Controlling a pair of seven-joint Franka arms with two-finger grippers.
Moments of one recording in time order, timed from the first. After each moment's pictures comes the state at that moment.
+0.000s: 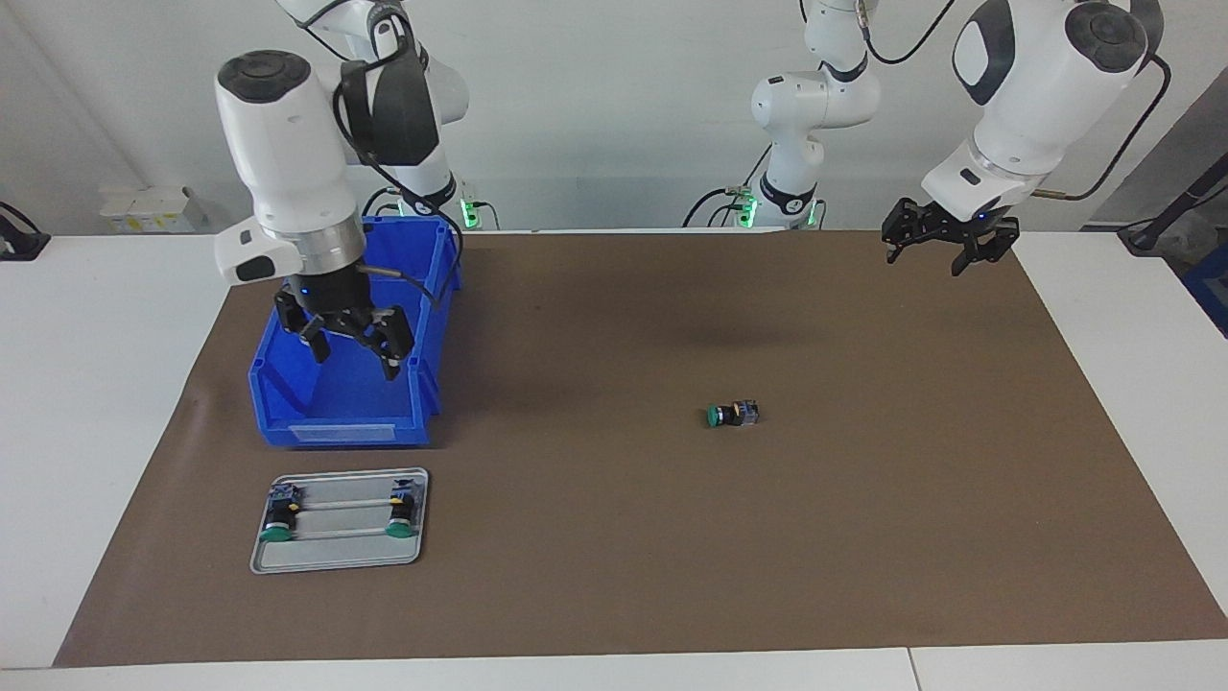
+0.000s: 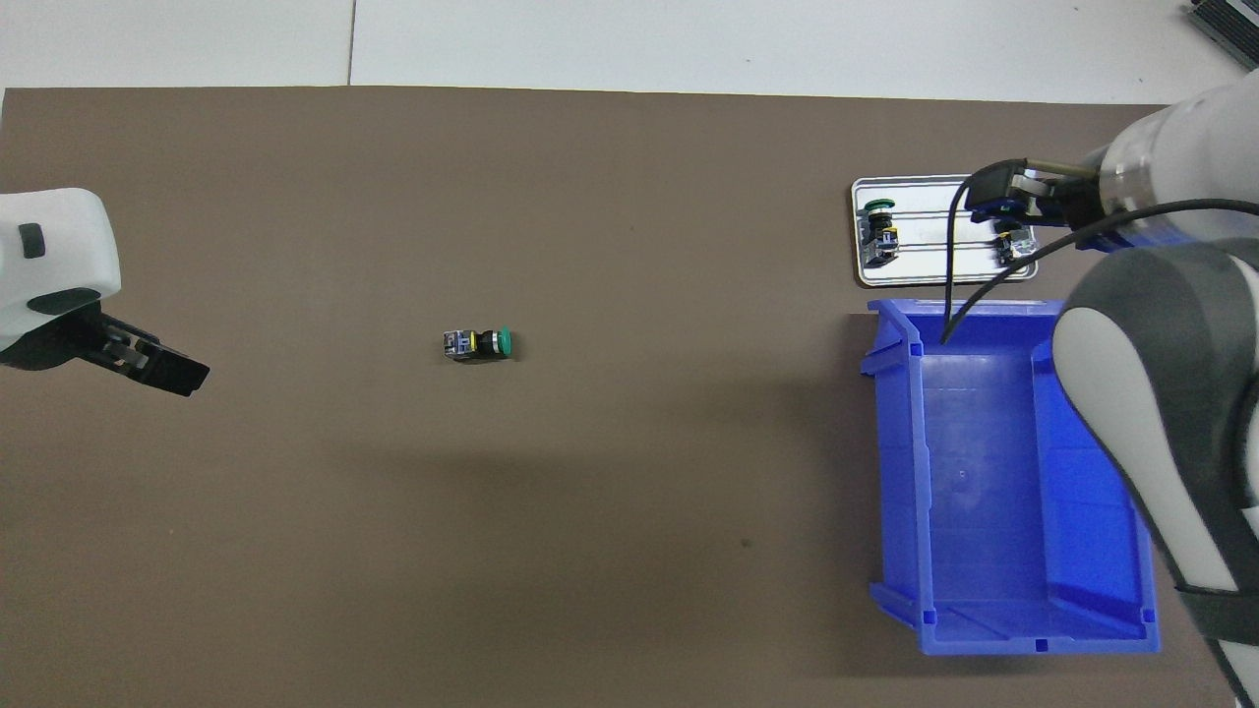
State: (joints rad) left arm -0.02 -0.05 -0.10 -1.71 0.01 1.63 0.47; right arm 0.09 0.10 0.01 -1.57 -0.10 1.84 0.39
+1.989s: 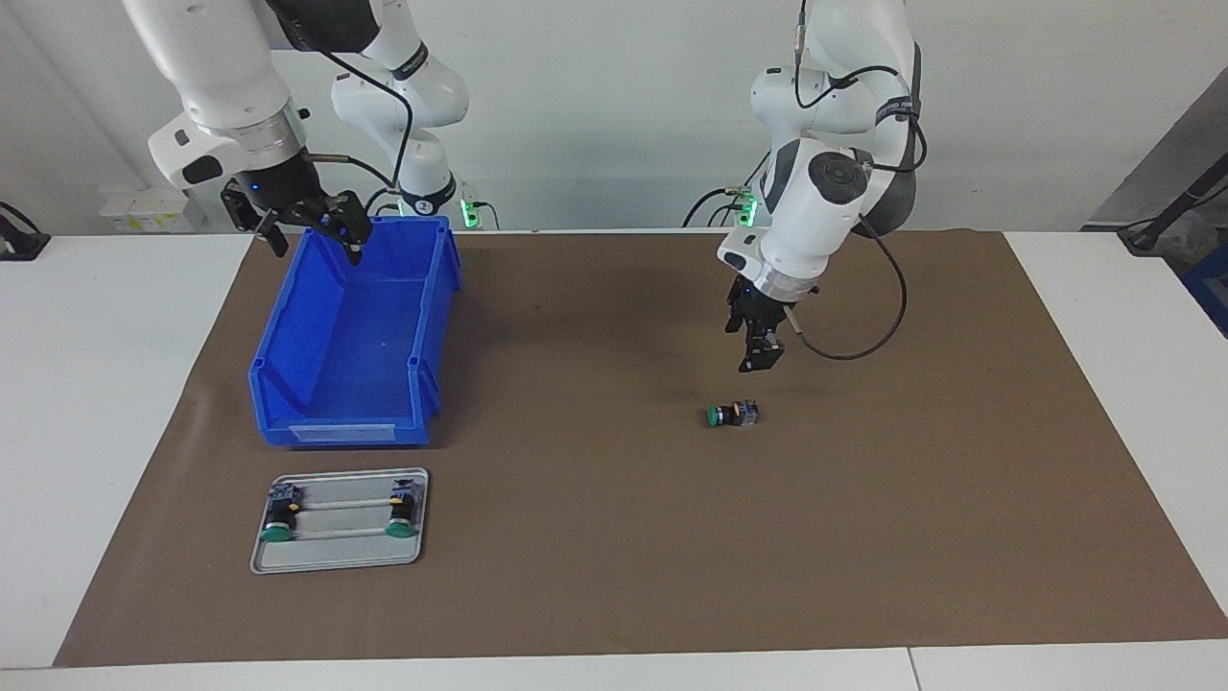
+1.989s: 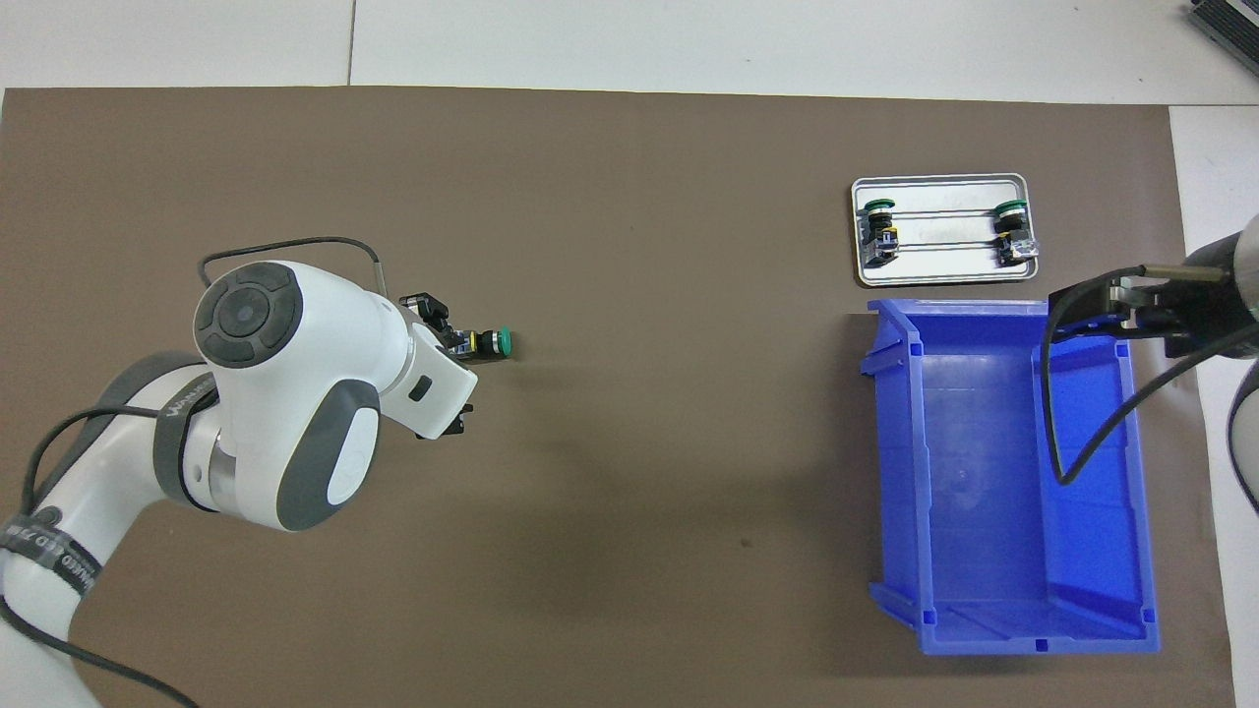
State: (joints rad) left arm -0.32 0.10 -0.10 -2.07 -0.16 2.24 1.12; right arm 0.04 -0.03 0.01 -1.59 -0.04 1.54 0.21
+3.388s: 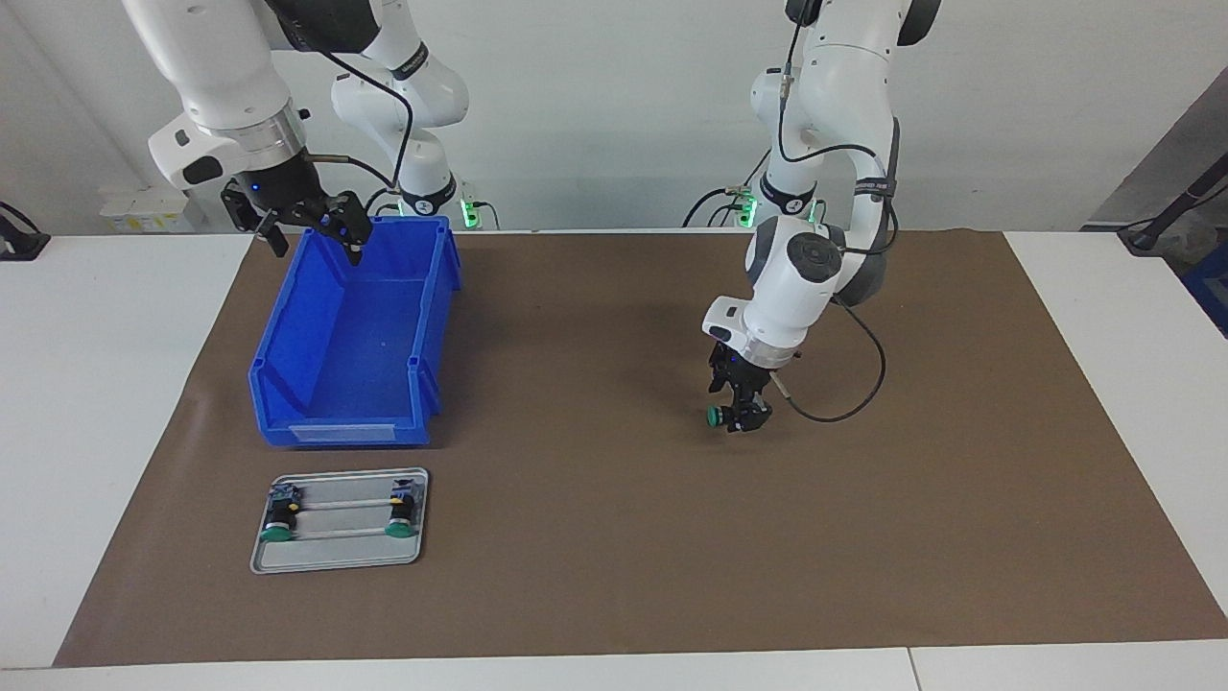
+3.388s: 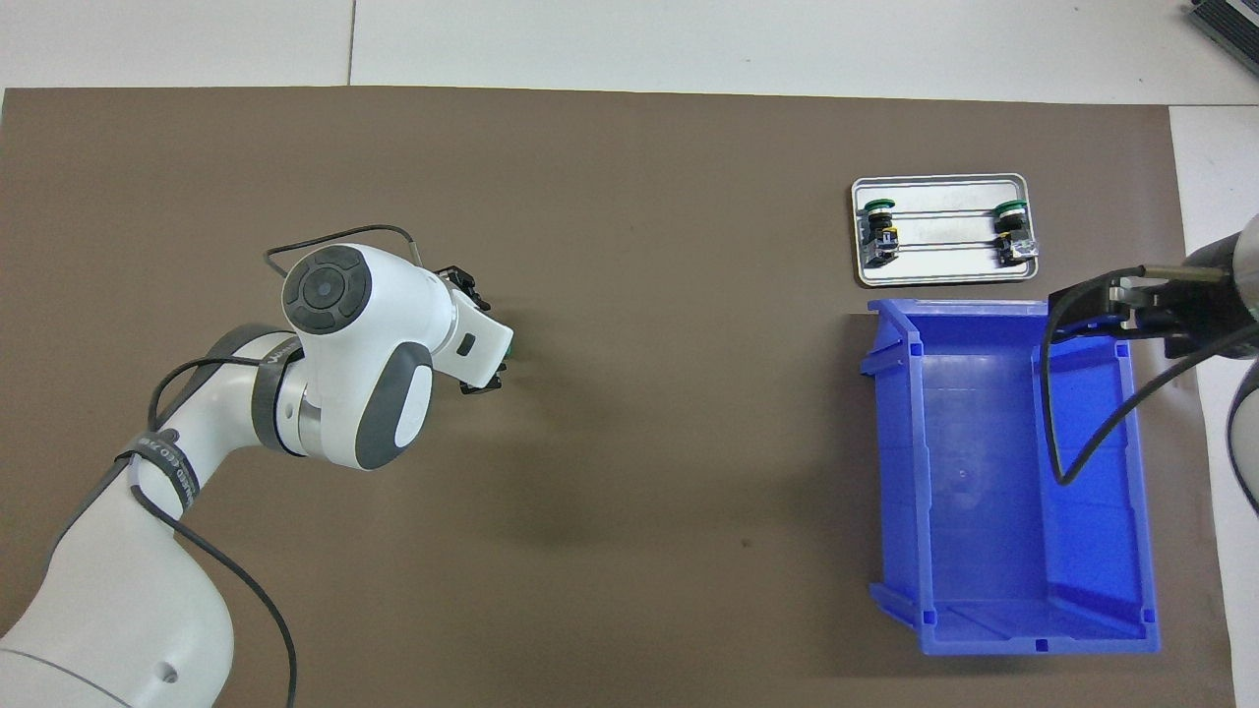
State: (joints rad) left arm -0.33 0.31 -0.10 -1.99 -0.16 2.42 1.06; right arm 0.04 -0.03 0.01 -1.59 -0.04 1.54 0.21
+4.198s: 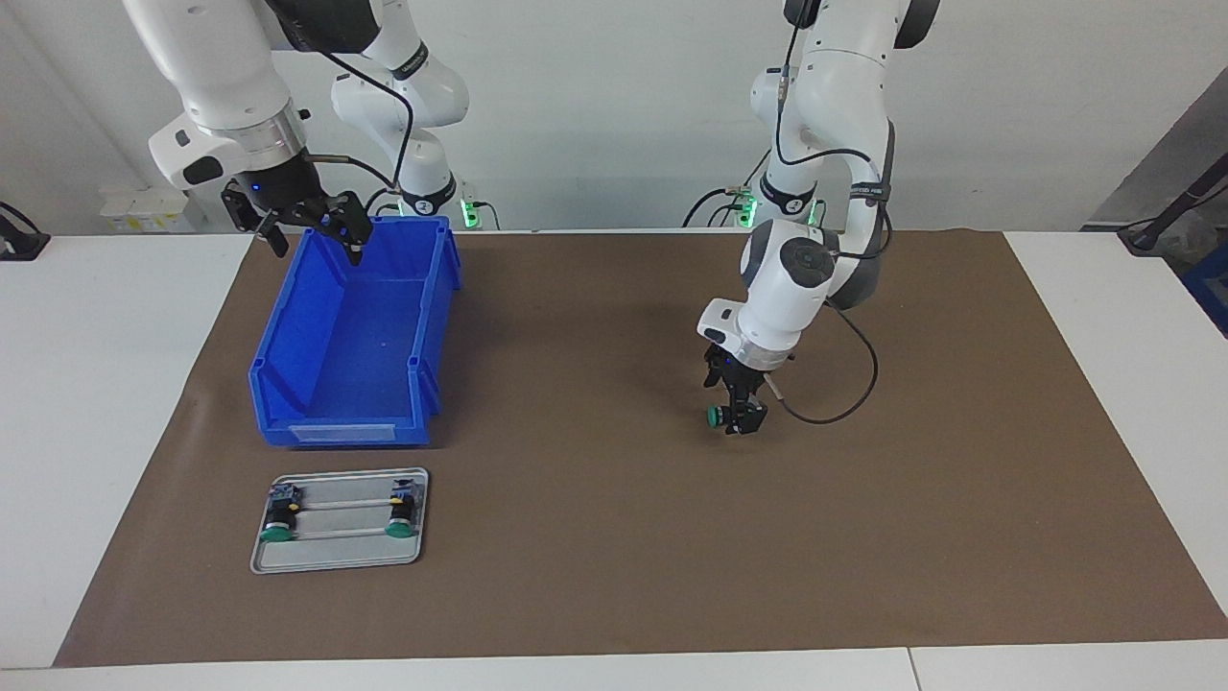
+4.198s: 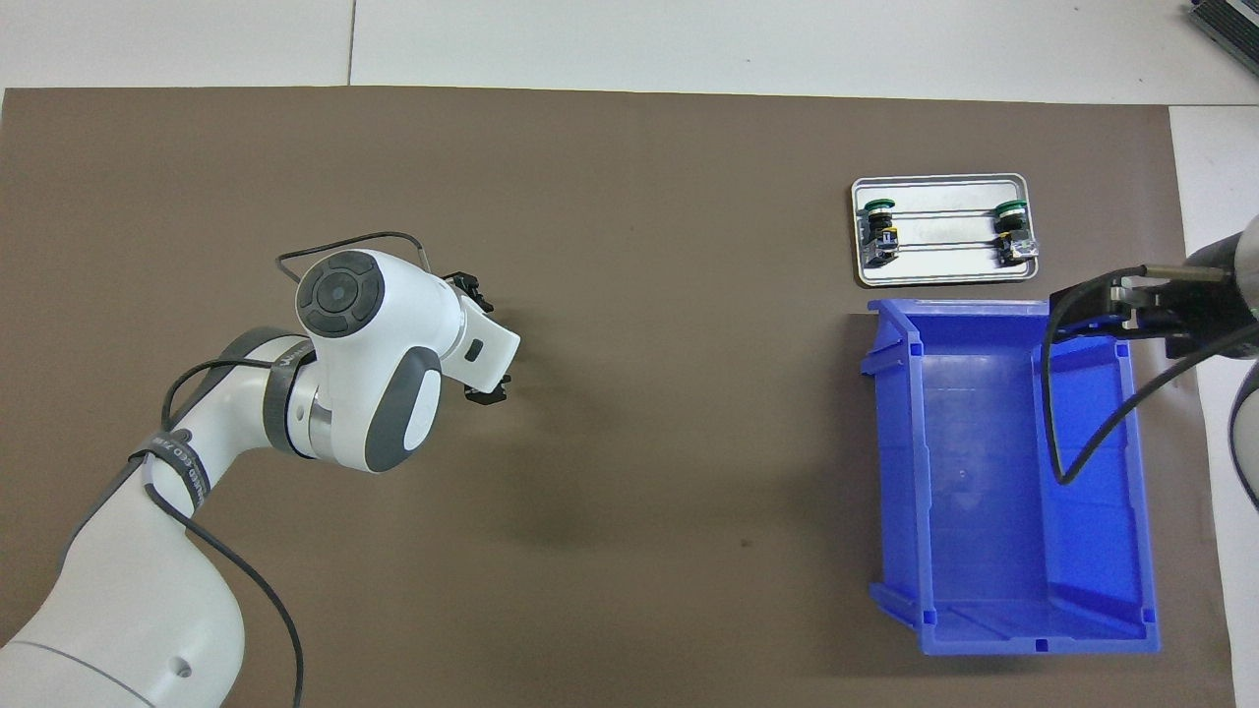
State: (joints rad) left arm -0.34 0.32 -0.10 -1.99 -0.16 2.42 1.06; right arm 0.07 -0.03 -0.02 -1.60 -0.04 1.54 0.21
